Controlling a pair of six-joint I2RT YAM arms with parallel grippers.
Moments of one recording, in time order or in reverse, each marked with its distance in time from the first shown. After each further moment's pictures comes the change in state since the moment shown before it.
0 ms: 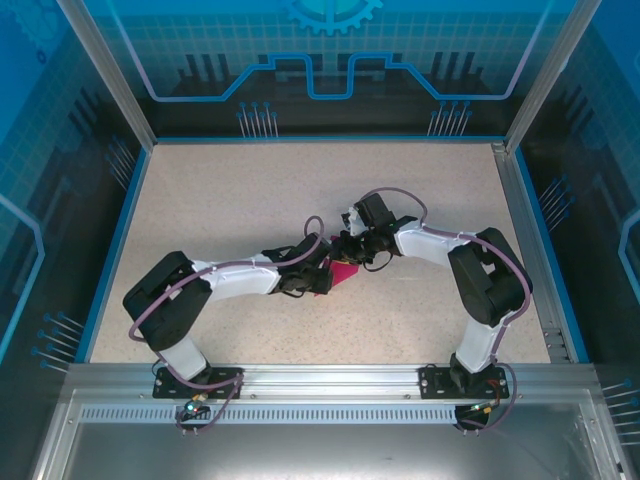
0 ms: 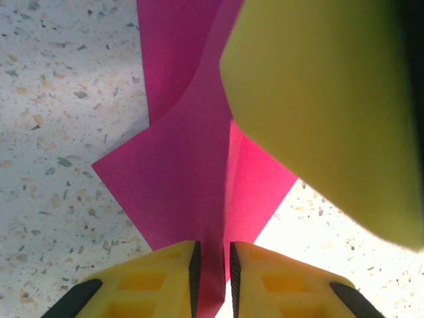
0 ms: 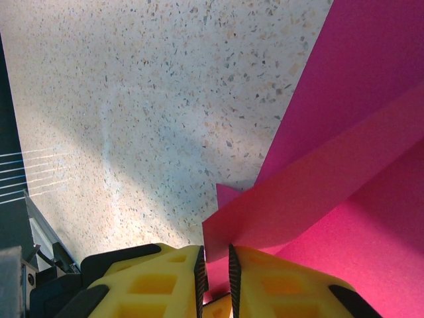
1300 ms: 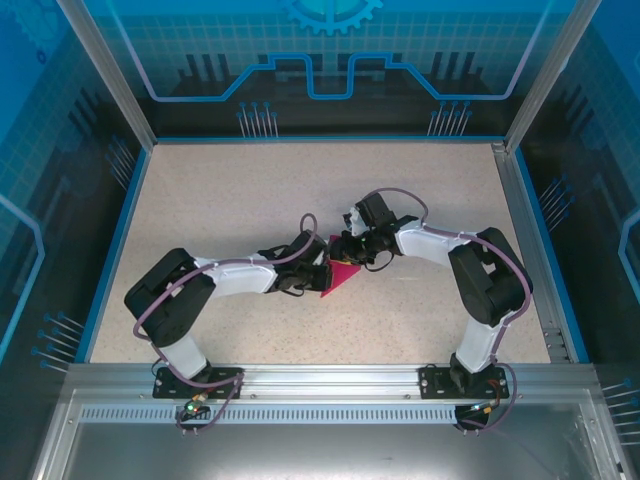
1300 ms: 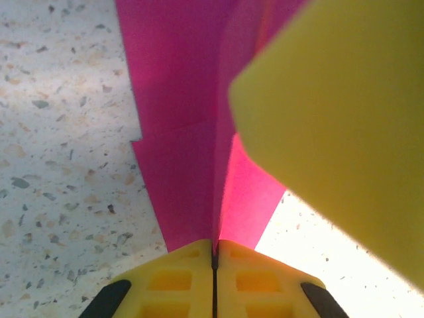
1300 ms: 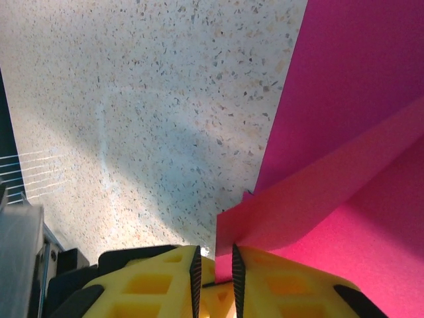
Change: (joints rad) left arm 0.064 0.017 -0.054 0.139 0.150 -0.037; right arm -0.007 0.000 0.000 -0.016 0.003 0.002
